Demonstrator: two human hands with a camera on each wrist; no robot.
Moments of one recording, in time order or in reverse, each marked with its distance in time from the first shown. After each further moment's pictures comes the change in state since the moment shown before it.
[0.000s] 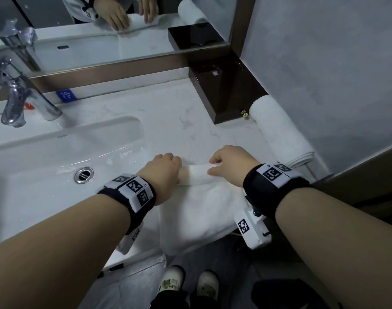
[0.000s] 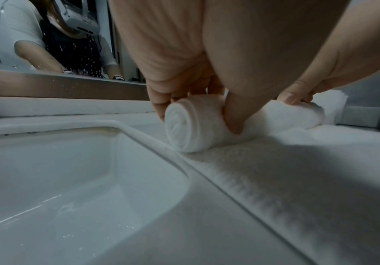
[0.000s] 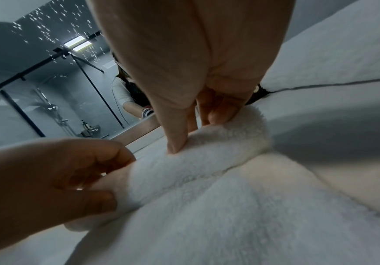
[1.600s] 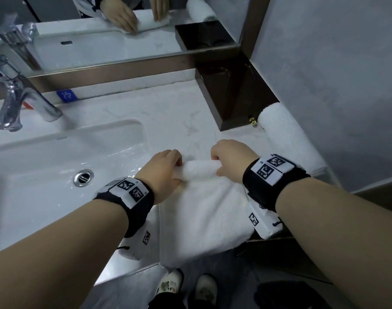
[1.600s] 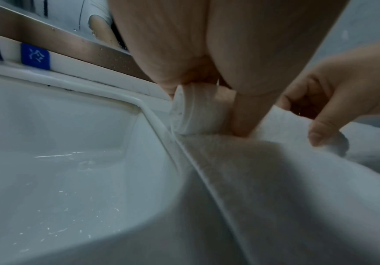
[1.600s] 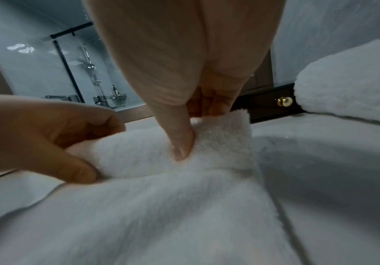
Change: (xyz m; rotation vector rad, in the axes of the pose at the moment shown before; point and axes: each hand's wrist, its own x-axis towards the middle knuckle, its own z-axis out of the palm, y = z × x) left_hand 0.025 -0.018 0.000 -0.316 0.161 -0.040; right_hand 0.045 -0.005 -0.018 -0.377 -0.028 -0.167
